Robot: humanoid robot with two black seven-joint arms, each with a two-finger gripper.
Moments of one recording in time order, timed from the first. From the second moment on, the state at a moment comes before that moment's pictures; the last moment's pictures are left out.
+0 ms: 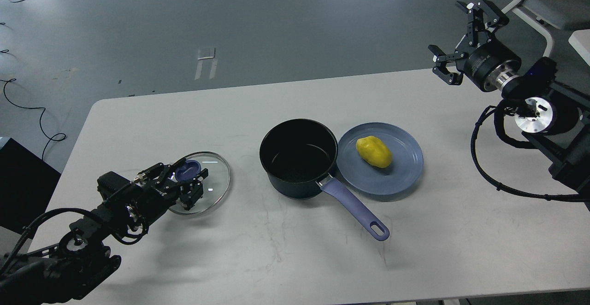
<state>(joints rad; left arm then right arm) -0.56 0.53 -0.24 -0.73 1.79 0.49 -0.45 0.75 -0.45 0.71 0.84 -0.04 0.21 0.22</state>
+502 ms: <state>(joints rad) -0.61 0.60 -0.24 -0.97 1.49 0.49 -0.49 0.76 -0.46 0.69 0.85 -0.05 0.21 0.22</state>
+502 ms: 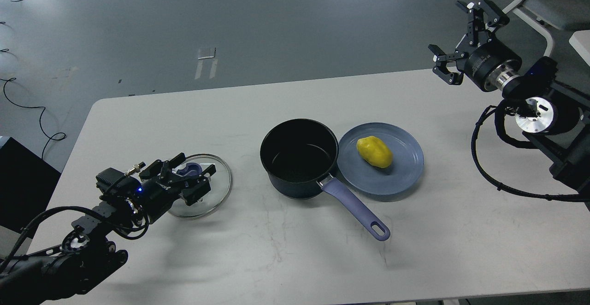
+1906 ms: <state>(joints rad) -0.87 0.62 -0.51 -1.21 0.31 0.14 -0.03 0.94 -0.38 -0.04 0.86 -1.47 0.02 0.35</state>
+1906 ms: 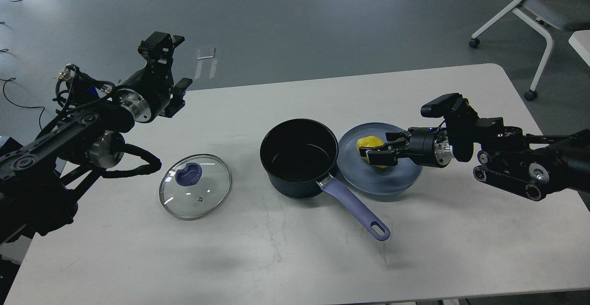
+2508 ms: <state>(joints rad) -0.86 0.62 -0.50 -1.21 0.32 0.14 -0.07 1.02 -0.30 -0.15 0.78 -1.47 0.01 0.42</state>
